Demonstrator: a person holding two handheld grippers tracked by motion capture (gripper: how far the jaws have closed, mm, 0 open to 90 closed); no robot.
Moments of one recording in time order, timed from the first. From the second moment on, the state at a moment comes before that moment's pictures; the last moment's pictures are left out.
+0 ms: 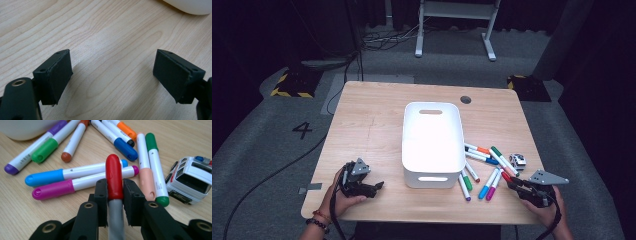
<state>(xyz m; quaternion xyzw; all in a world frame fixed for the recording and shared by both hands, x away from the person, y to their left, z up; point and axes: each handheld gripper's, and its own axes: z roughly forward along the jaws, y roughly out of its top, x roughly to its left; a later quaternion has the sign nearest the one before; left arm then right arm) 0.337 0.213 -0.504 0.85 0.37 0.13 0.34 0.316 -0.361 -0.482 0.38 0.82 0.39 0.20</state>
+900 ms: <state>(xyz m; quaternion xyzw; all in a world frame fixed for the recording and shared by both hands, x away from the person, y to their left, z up) 0.337 0.214 -0.504 0.85 0.37 0.14 0.34 0.329 -0.337 -0.403 0.30 0.81 0.44 0.24</state>
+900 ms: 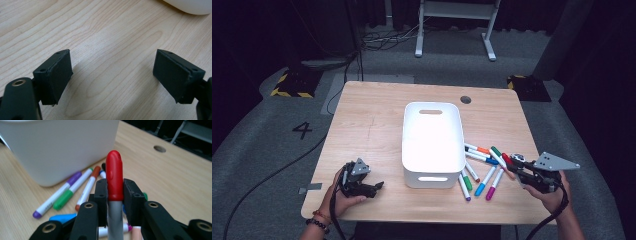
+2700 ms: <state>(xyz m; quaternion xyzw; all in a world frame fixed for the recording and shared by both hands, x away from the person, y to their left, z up) 0.337 0.214 -0.504 0.85 0.37 0.14 0.34 0.367 -0.207 -0.313 0.15 0.84 0.47 0.23</state>
